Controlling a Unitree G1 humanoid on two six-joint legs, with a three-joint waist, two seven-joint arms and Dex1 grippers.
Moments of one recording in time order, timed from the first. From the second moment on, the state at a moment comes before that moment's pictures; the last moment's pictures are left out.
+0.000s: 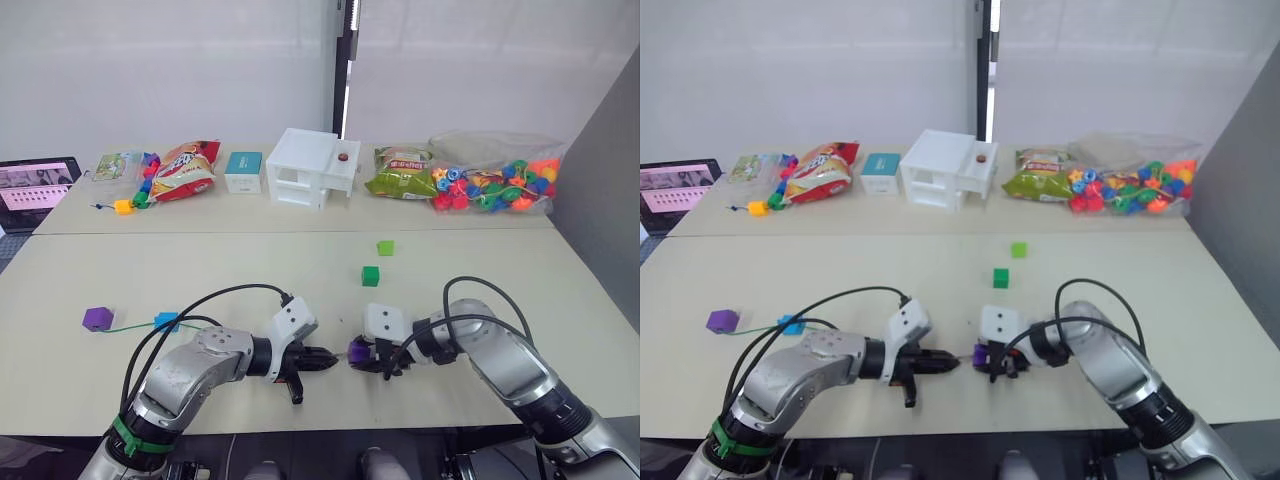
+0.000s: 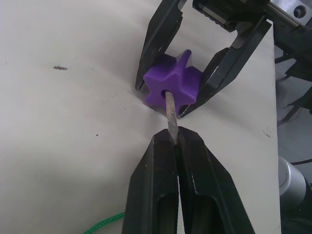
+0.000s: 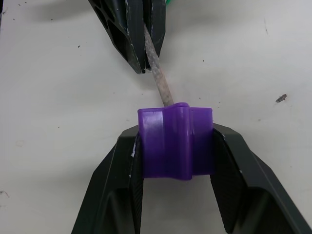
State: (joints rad) left arm -0.32 0.50 -0.28 -0.42 -0.43 0.97 -0.81; right arm -0.46 -0.67 0.42 -0.30 0.02 0.63 1.15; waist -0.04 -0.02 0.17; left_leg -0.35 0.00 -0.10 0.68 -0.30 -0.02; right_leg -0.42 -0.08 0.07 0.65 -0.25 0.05
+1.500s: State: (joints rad) left arm -0.41 0.57 -0.29 -0.46 -0.46 1.05 -0.84; right arm -0.55 -0.66 0.53 -0.36 0.02 0.81 1.11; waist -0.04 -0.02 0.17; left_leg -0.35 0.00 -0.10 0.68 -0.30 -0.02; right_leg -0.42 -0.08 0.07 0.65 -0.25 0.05
